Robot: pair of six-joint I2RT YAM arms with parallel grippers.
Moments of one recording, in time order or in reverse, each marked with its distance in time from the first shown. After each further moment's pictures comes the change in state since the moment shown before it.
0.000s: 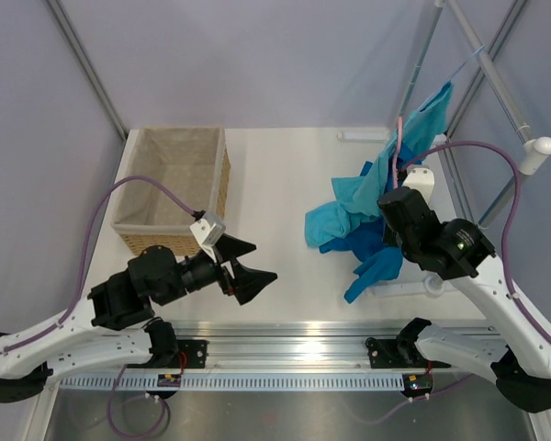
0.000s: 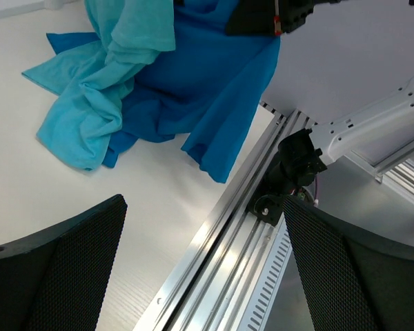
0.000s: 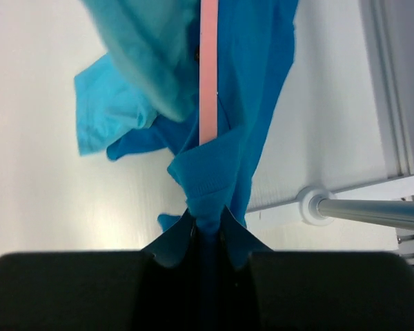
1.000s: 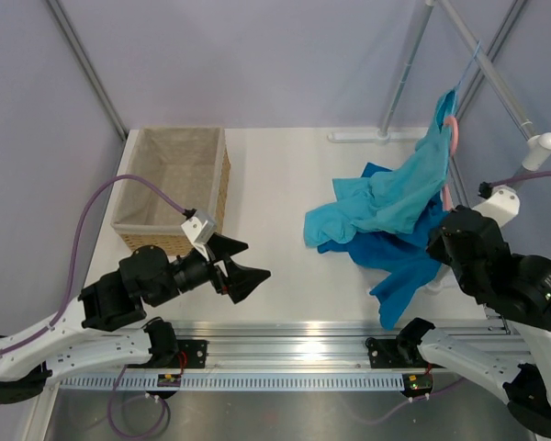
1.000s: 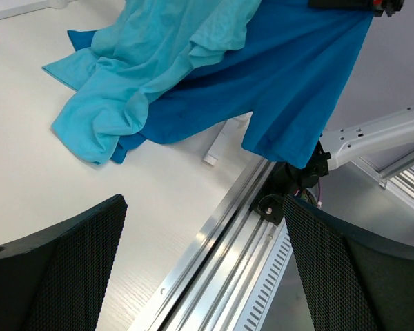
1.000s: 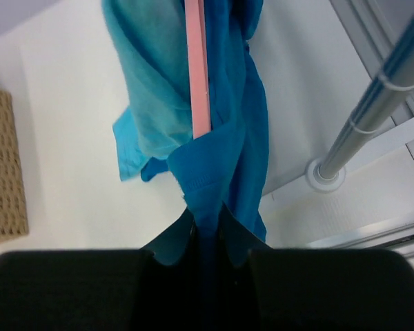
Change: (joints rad) left arm 0.000 -0.024 0.053 -0.092 -0.045 -0.015; right arm -0.004 -0.202 0.151 -0.225 0.054 0.277
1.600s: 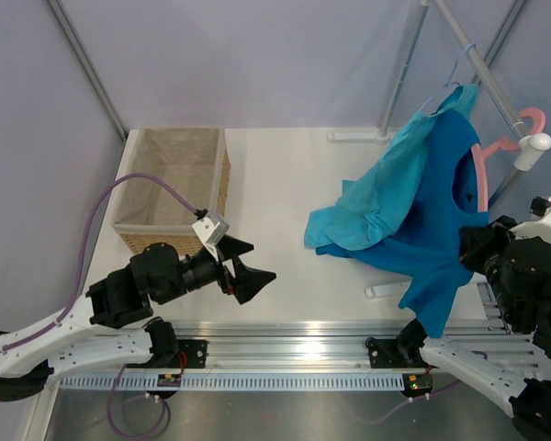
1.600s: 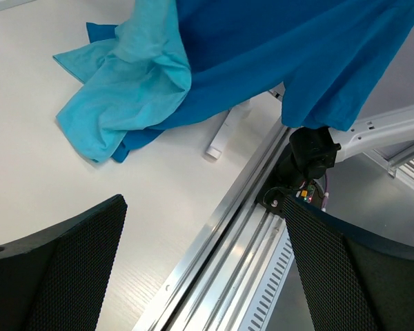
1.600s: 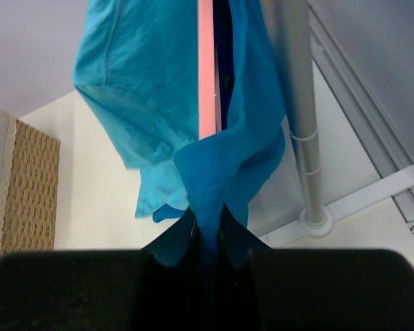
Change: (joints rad) left arm 0.000 0.038 0.000 0.004 0.020 0.023; right arm 0.000 -0.159 0.072 0.070 0.079 -0.170
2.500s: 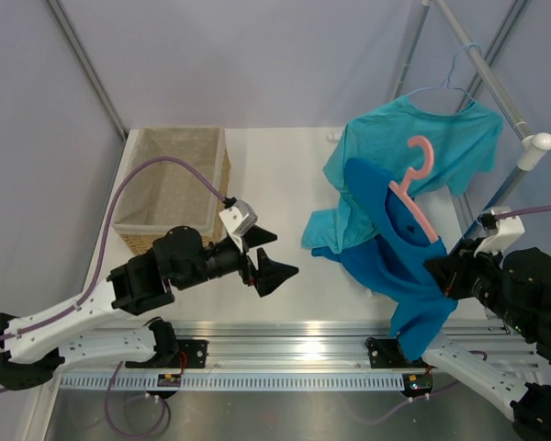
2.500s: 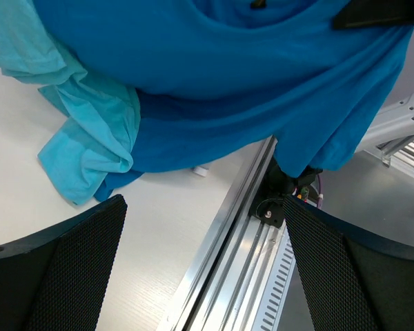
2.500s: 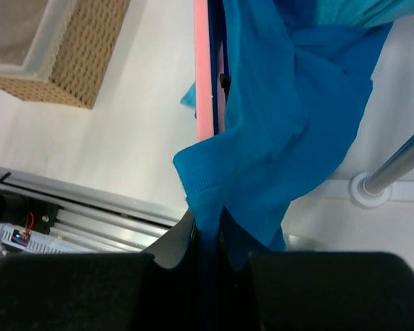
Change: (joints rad) left arm 0.000 0.195 0.123 0.088 0.100 0.086; right arm -0.001 -0.051 -0.018 -0.069 -0.521 -0.196
